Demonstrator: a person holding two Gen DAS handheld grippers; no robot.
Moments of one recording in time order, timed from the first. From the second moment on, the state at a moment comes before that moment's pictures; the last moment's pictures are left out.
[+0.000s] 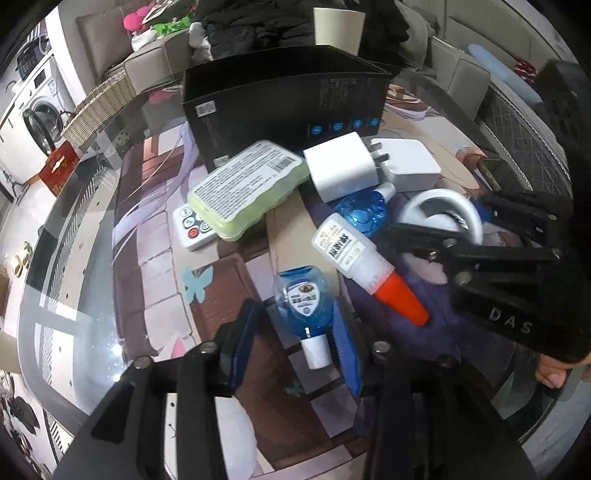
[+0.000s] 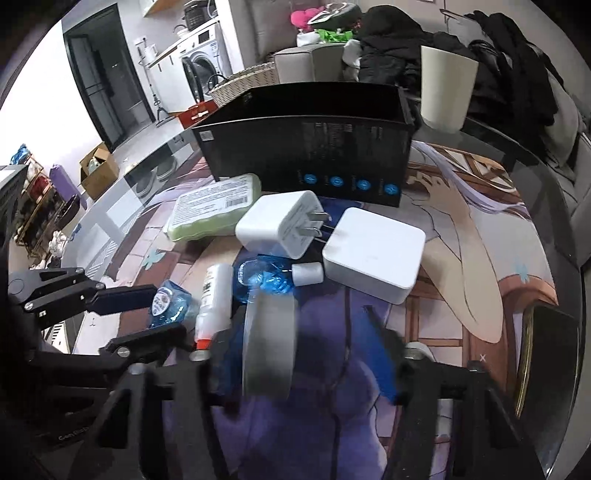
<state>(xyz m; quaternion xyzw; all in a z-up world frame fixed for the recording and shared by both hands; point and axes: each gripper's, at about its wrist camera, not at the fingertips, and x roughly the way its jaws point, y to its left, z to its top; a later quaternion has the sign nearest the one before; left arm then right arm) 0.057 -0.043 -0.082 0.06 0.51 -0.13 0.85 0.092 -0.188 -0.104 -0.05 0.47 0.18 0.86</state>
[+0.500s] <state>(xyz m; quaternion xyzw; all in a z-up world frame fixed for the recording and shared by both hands) 0.054 -0.043 -0.076 0.06 0.50 -0.14 0.85 0.077 -0.180 -0.094 -0.06 0.46 0.22 0.86</state>
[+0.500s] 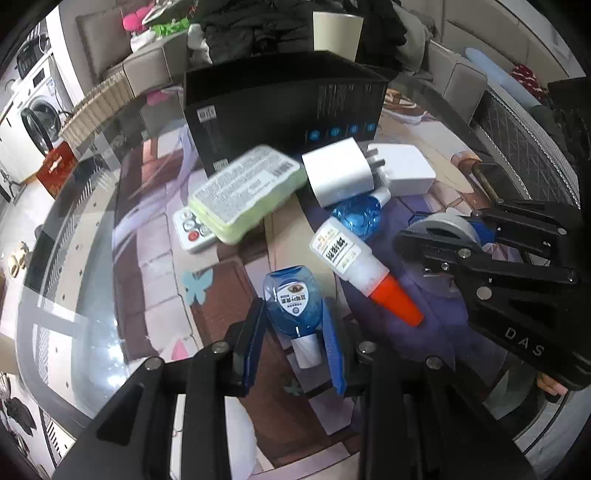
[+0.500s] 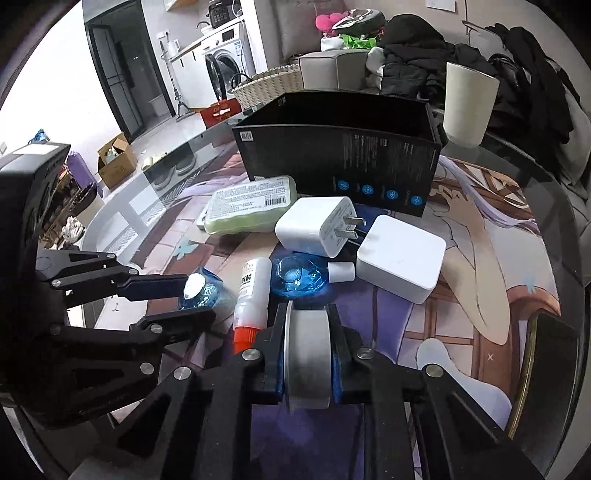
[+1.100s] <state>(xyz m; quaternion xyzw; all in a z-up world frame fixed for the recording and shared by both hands) 0.049 -0.050 -0.068 0.07 0.48 -0.14 0.86 0.050 -0.200 -0.096 -0.06 0.48 0.21 0.85</state>
